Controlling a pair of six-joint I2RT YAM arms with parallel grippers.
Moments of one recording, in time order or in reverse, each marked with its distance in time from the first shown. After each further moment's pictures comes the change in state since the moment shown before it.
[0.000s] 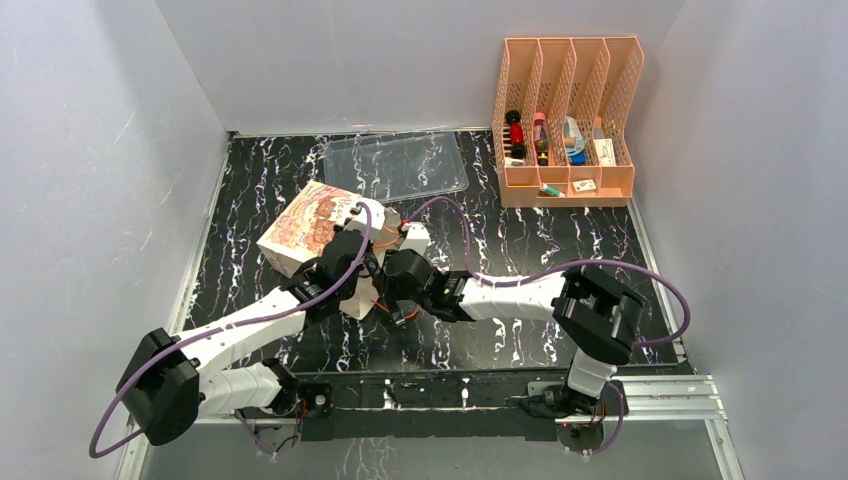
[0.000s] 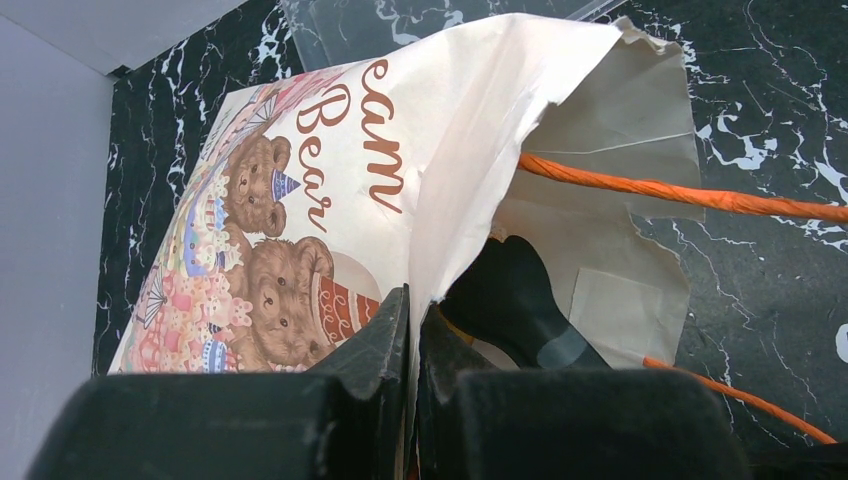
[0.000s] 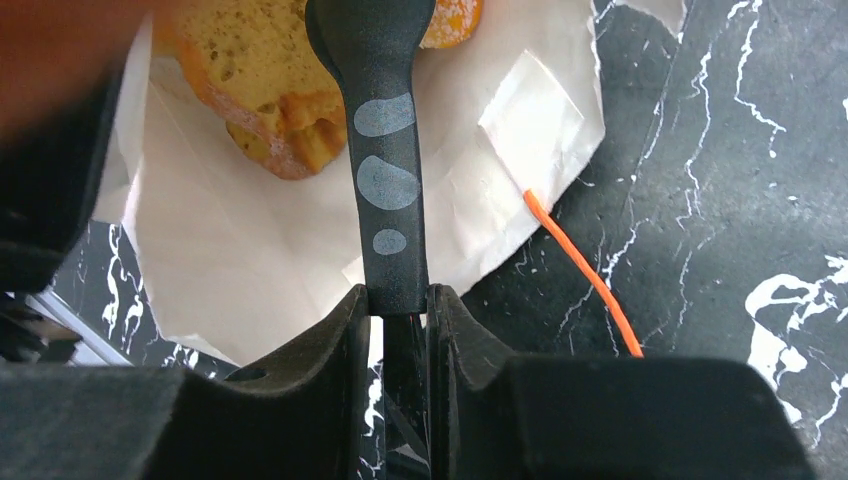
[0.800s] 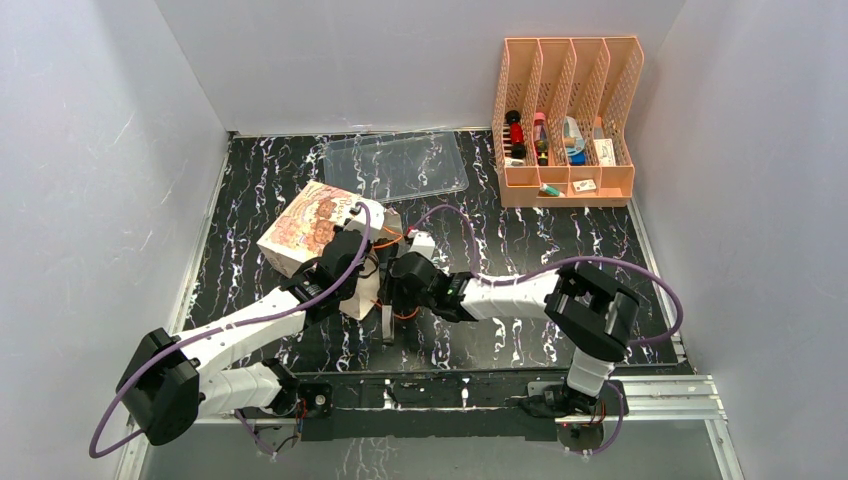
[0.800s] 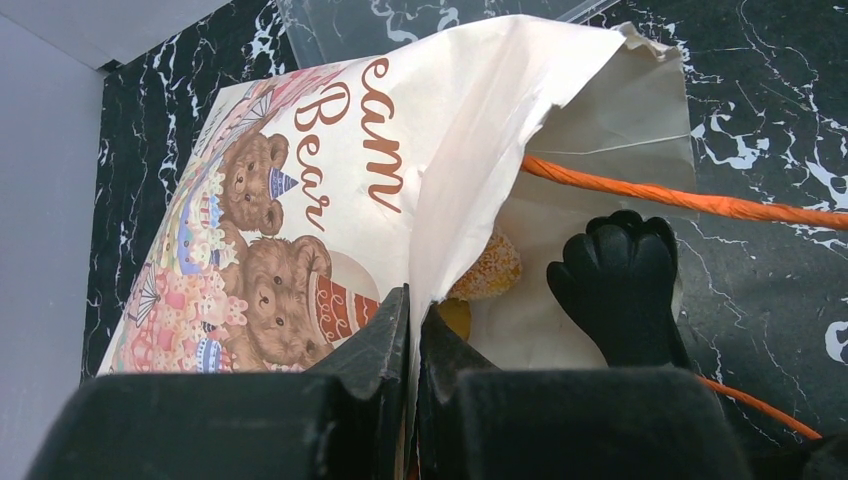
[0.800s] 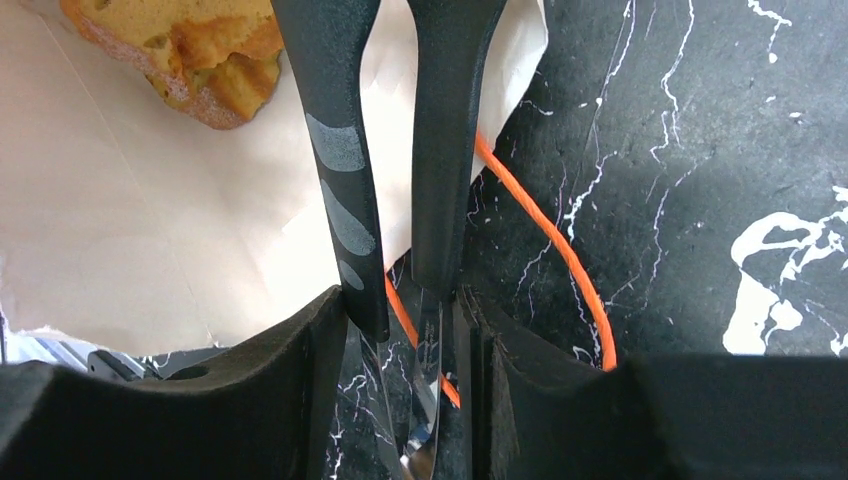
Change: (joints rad) left arm 0.000 0.000 0.000 -0.006 0.005 -0.018; right arm -0.032 0.026 -0.041 -0.023 -0.101 0.055
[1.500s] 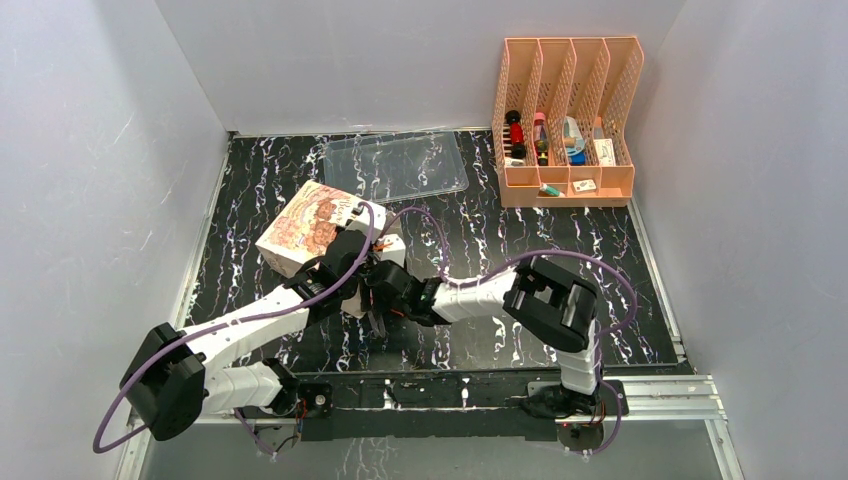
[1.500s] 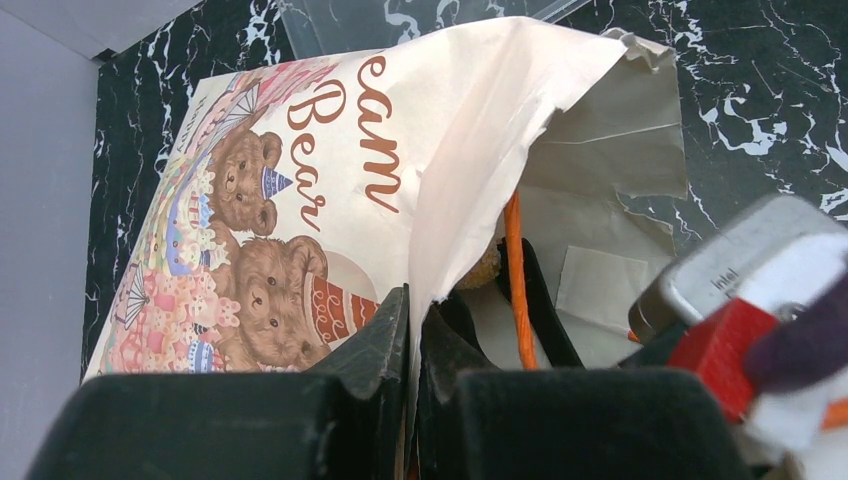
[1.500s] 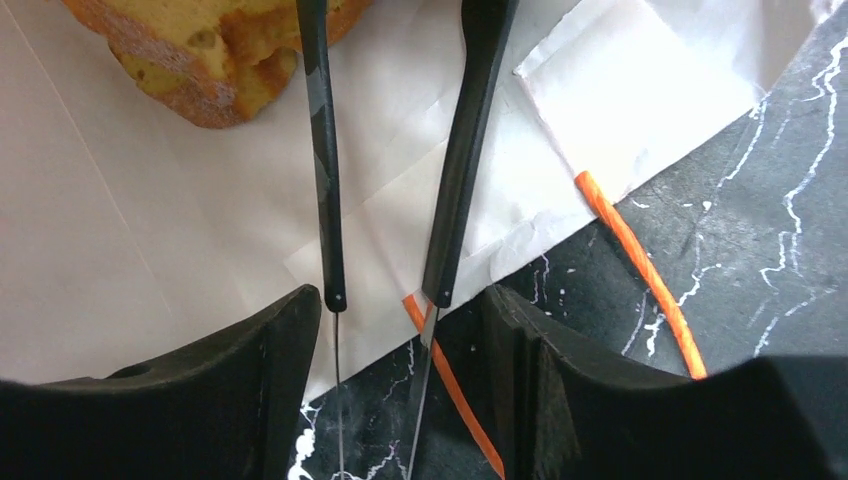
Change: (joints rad) left arm 0.000 0.031 0.000 0.000 0.002 -0.002; right arm 0.049 0.209 0.155 0.059 0.079 -0.185
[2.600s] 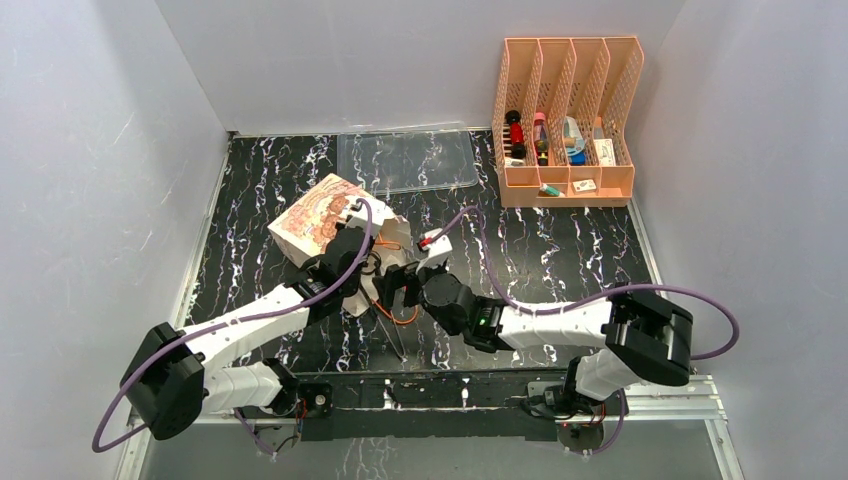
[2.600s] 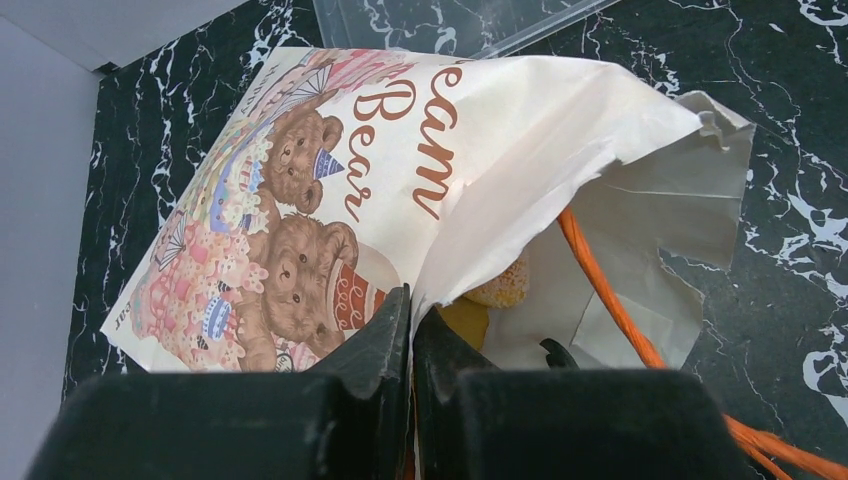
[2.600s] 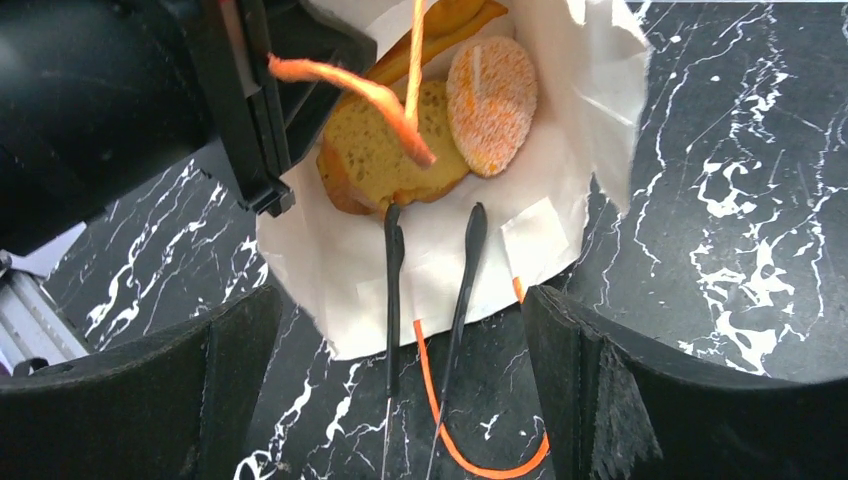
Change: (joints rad) left arm -0.005 0.001 0.018 0.040 -0.009 -0.021; right arm 0.074 -0.486 -0.391 0.377 0.235 -0.248
